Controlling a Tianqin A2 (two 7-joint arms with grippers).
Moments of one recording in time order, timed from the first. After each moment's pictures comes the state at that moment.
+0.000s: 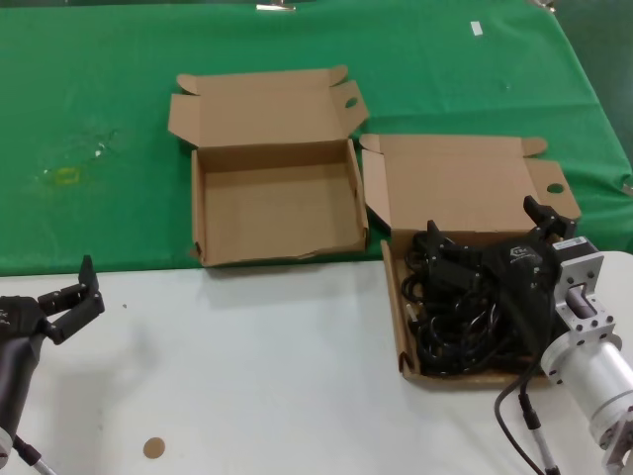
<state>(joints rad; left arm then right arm) 0.00 -0.30 1.60 -1.60 -1.80 0.00 0.00 0.05 0.29 -1.64 1.55 1.80 -0.03 -0.02</state>
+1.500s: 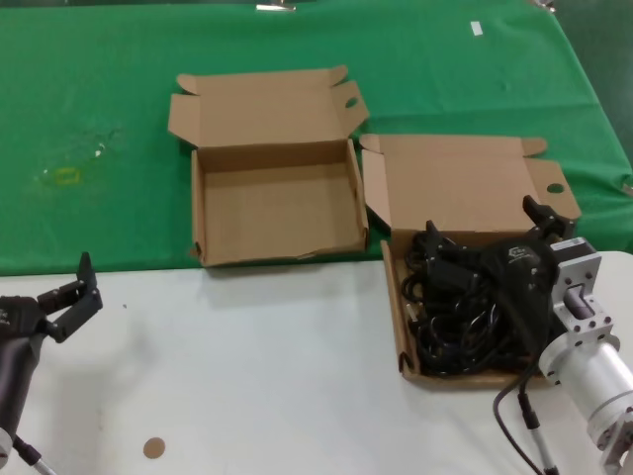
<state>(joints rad) 0.00 -0.30 1.60 -1.60 -1.80 0.00 0.00 0.05 0.28 -1.63 1.55 1.79 -0.03 -0.03</state>
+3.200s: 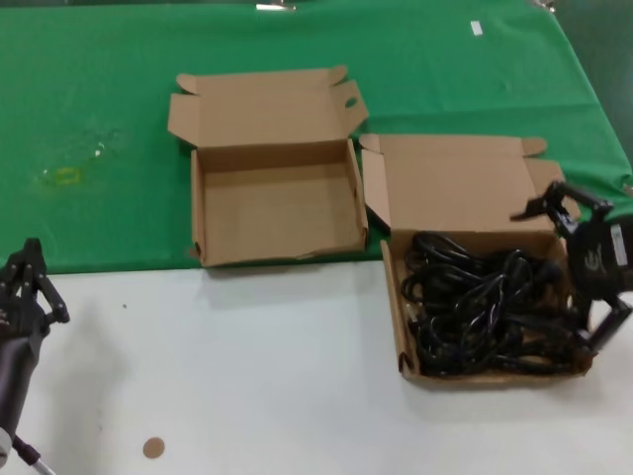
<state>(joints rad) 0.00 -0.30 1.60 -1.60 -1.80 0.00 0.00 0.70 1.12 -2.11 1.52 1.69 -1.02 -0.09</state>
